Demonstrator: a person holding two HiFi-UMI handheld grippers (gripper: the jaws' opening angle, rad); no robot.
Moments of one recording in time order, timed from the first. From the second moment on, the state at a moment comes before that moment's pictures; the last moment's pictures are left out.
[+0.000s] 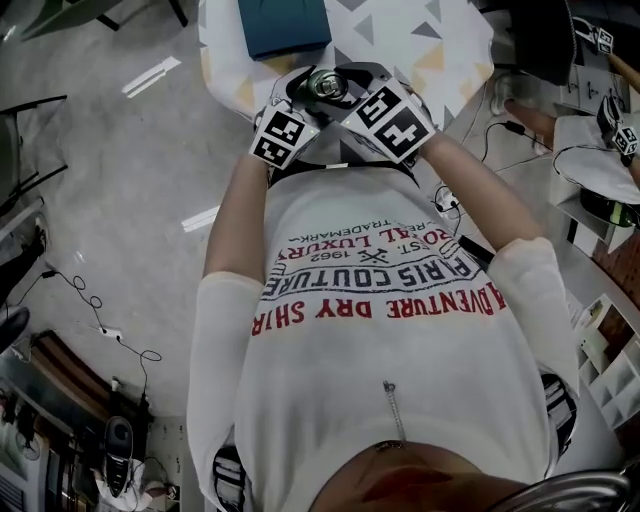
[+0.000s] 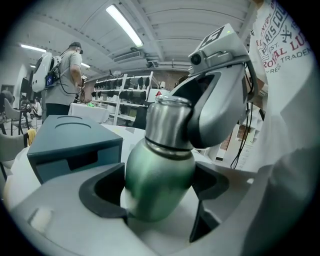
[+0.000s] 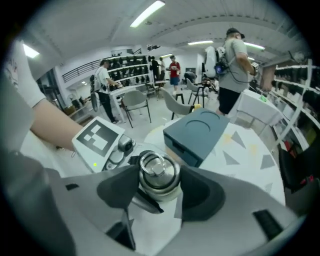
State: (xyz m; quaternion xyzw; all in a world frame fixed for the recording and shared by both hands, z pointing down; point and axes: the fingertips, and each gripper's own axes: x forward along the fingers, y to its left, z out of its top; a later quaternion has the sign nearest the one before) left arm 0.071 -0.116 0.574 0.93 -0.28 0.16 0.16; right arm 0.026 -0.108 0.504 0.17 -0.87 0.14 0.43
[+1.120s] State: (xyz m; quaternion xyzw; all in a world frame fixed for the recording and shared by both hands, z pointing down) left arm 0.072 -0.118 0.574 0.93 -0.28 0.16 0.17; right arm 0.030 -0.095 0.502 -0.12 -0.78 -0.05 0.60
